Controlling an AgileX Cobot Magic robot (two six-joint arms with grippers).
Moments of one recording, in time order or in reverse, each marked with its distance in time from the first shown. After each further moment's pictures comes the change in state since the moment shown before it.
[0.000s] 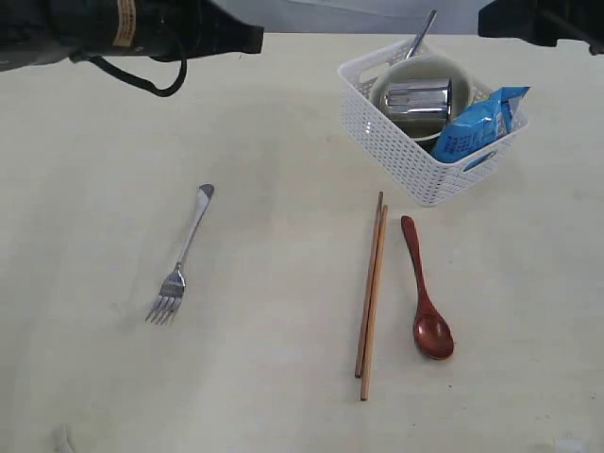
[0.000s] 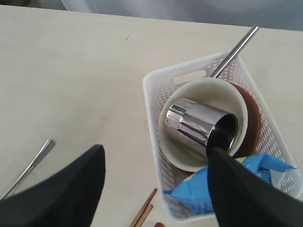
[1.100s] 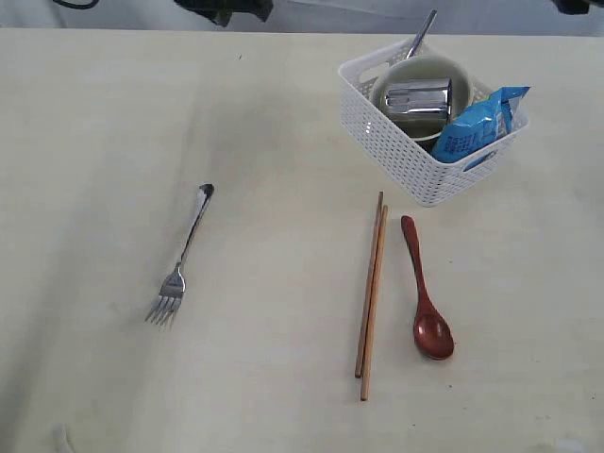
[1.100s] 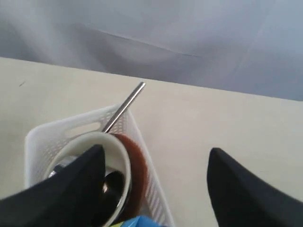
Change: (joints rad) left arm 0.131 0.541 -0.859 -0.891 0.765 1.114; right arm 0.000 0.079 -0.009 -0.189 -0.393 0.072
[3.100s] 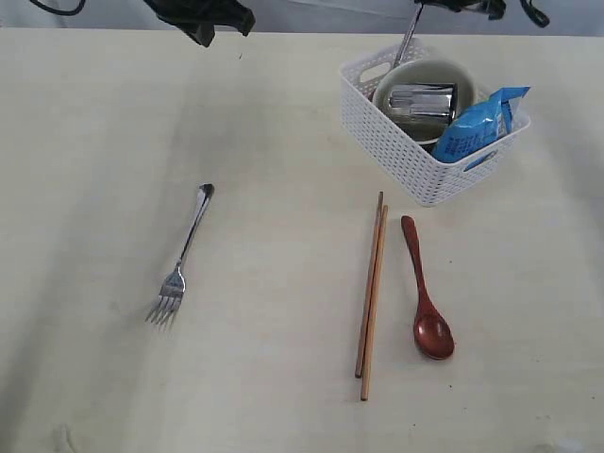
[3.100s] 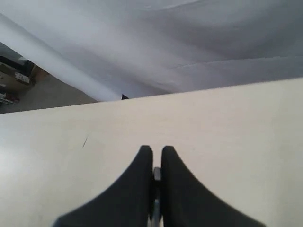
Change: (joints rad) left arm 0.025 0.000 0.000 -0.026 0.121 0.049; right arm -0.002 0.994 -1.015 0.423 0.415 0.101
